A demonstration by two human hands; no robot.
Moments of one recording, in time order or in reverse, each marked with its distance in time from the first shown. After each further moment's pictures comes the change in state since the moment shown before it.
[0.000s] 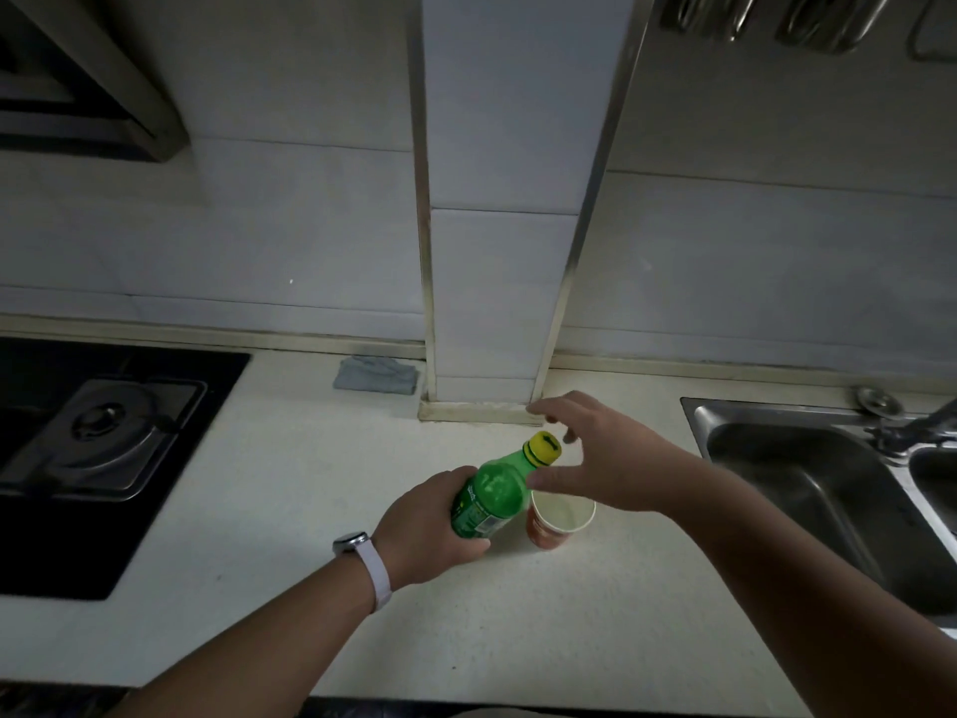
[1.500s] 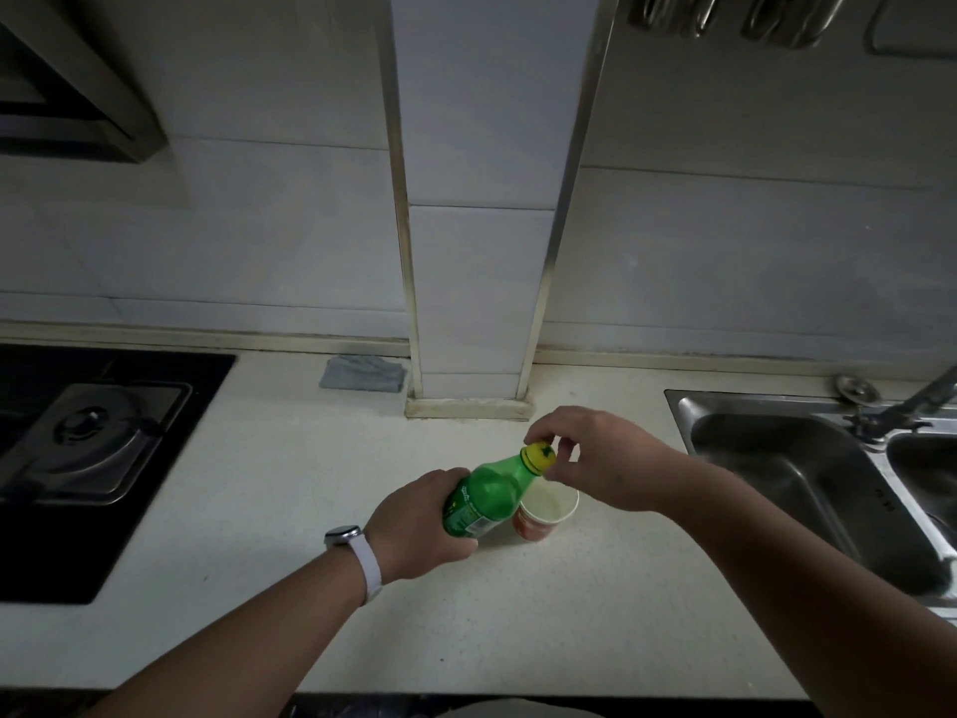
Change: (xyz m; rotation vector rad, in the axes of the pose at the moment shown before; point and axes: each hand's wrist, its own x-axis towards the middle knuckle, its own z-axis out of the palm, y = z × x) left_hand 0.004 0.001 0.008 0.114 -0.070 0.013; right_hand -0.011 0.021 0.004 -0.001 0.030 -0.077
